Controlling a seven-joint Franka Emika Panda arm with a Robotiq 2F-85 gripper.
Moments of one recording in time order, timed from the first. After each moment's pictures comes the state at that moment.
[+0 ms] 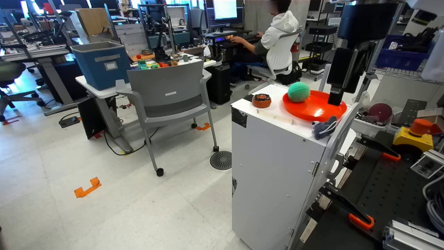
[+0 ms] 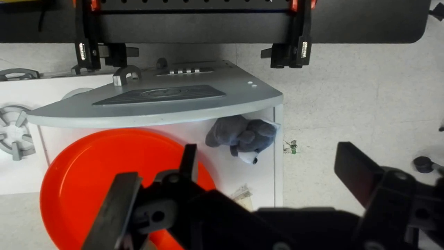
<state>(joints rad) 0.06 -0.20 0.09 -2.59 0.05 2.34 0.05</state>
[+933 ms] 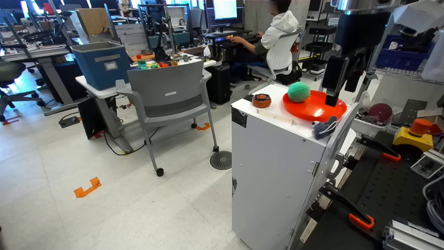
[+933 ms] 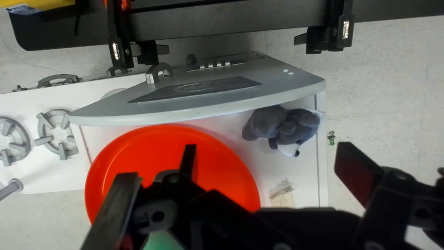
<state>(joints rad) 0.04 -0.16 0.09 -2.59 -0.09 2.38 0.21</state>
